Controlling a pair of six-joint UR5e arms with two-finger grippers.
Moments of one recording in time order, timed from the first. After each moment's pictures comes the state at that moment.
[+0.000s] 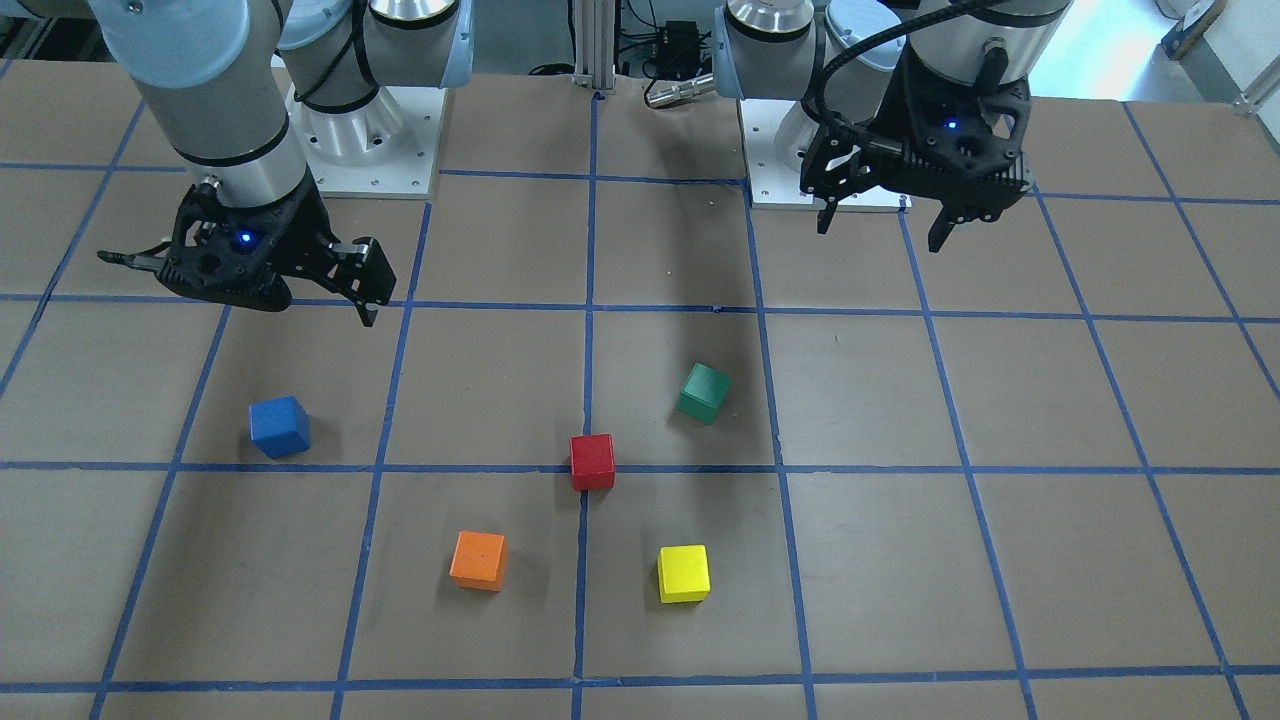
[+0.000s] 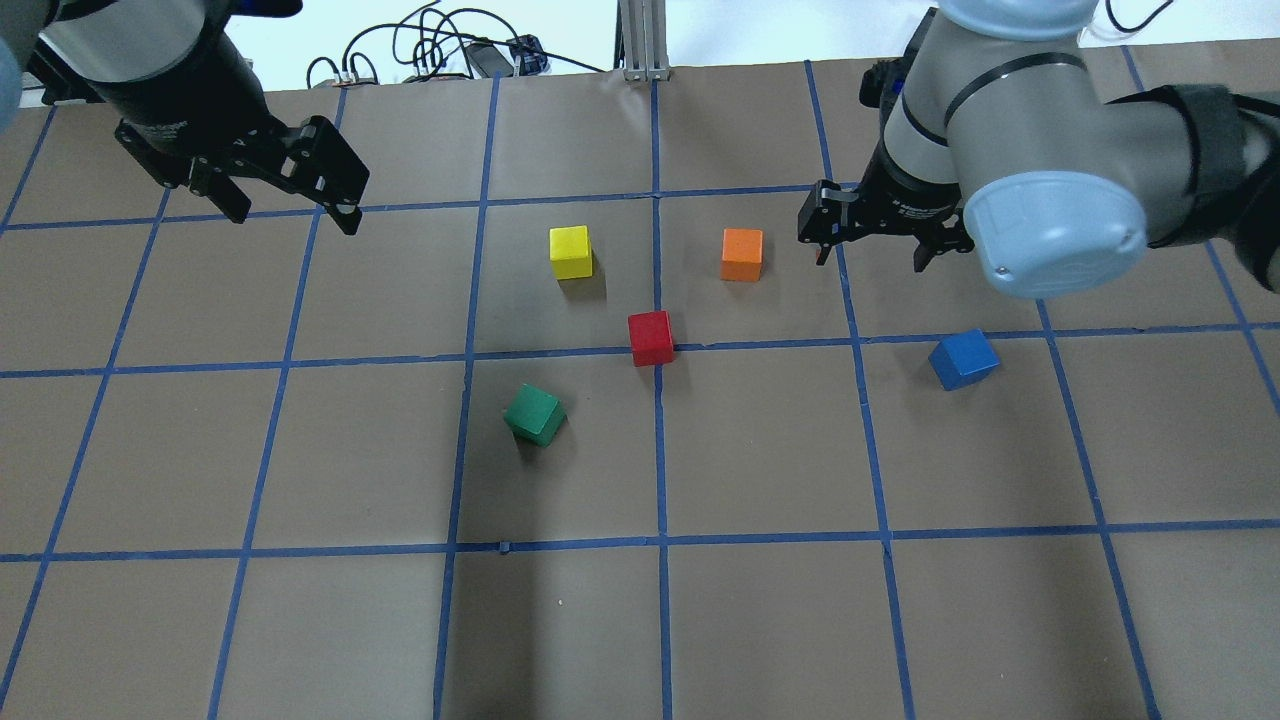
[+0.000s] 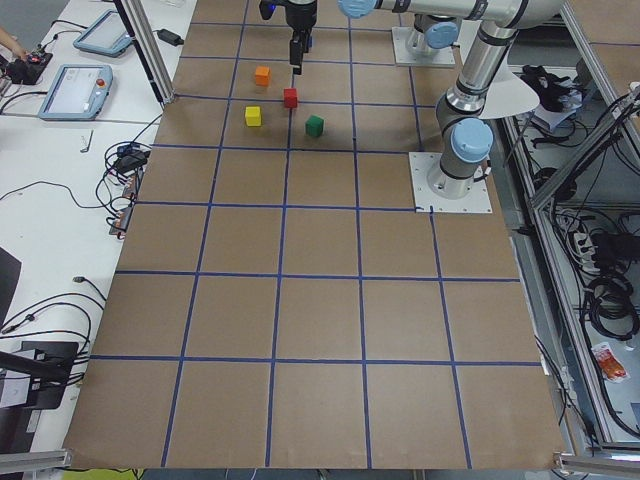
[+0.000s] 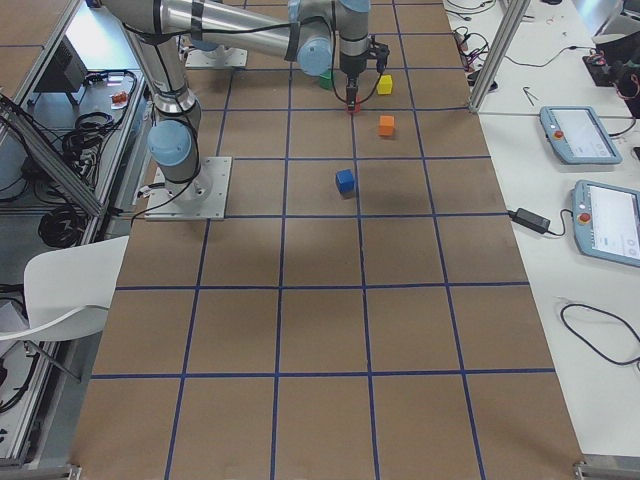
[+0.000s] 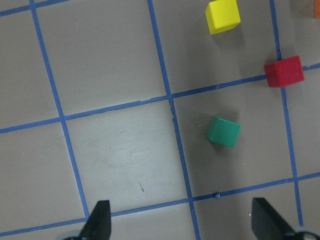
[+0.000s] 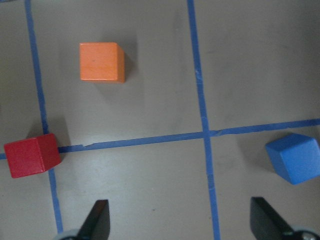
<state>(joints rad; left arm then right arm) -1.52 -1.57 -1.49 -1.63 1.57 0.22 1.65 -1.44 1.76 -1.99 -1.54 0.17</state>
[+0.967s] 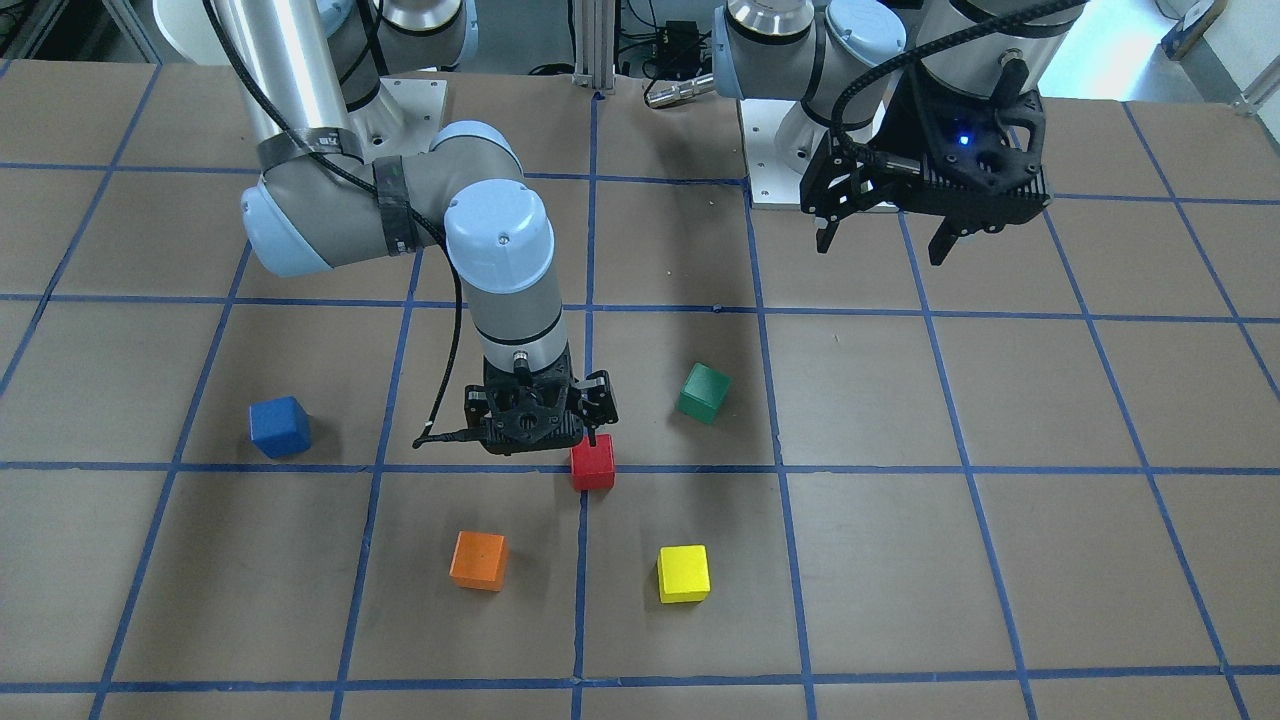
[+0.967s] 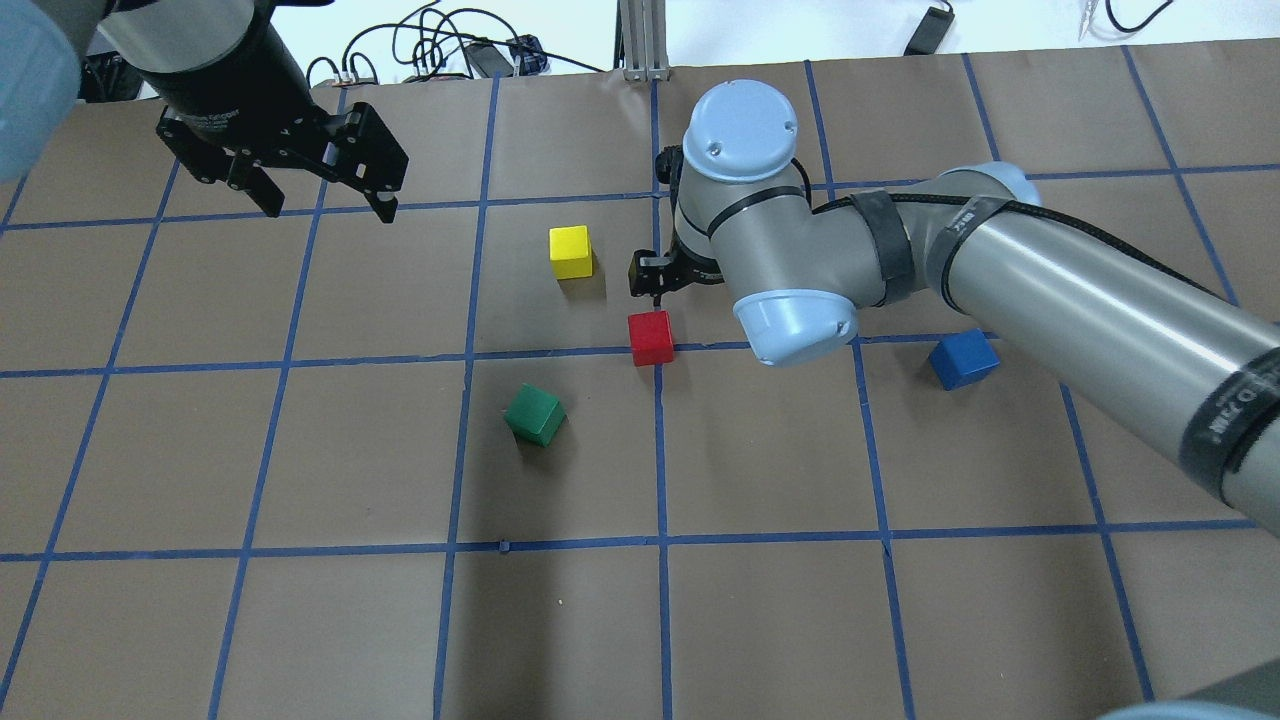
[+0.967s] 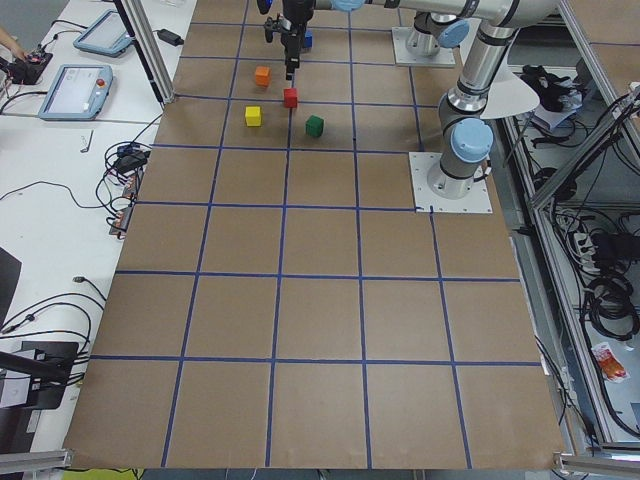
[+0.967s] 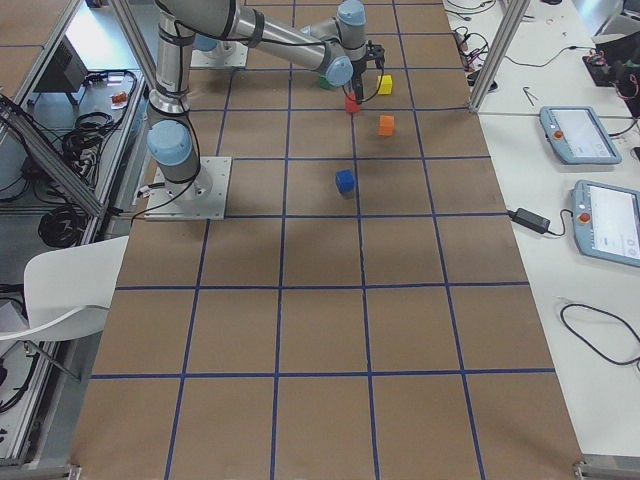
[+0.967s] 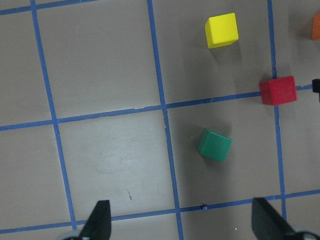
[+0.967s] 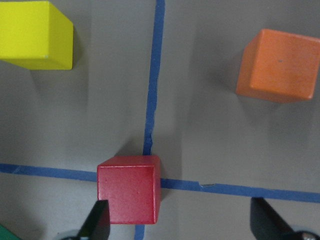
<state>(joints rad) -1.58 -1.59 -1.45 -1.63 1.58 0.10 1.90 -1.16 1.74 -2.33 -1.54 0.25</state>
